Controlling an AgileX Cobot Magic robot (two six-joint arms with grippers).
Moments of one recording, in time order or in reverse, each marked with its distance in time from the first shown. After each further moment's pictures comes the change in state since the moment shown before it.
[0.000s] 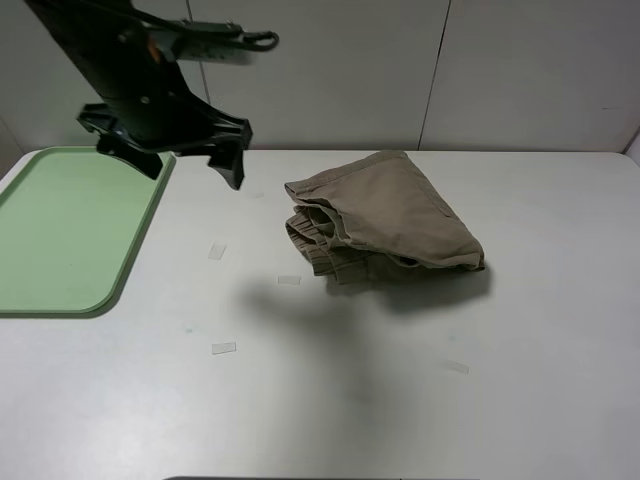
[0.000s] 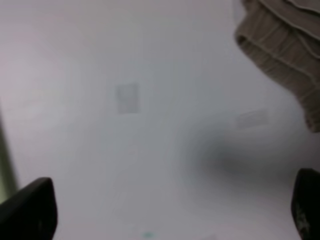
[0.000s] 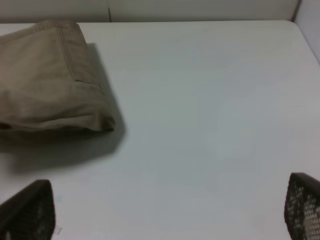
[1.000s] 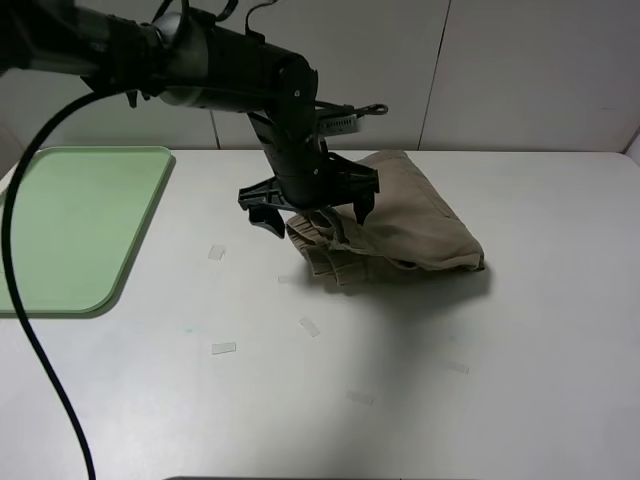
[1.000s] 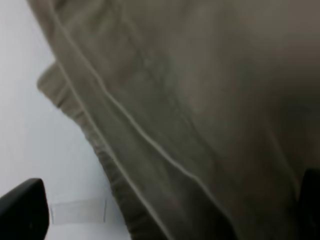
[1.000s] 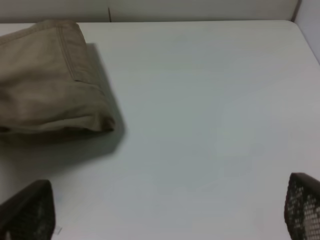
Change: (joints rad) left arm -0.152 0.471 -0.313 -0.087 -0.132 -0.365; right arm 0.000 0.000 0.000 0.000 0.000 0.000
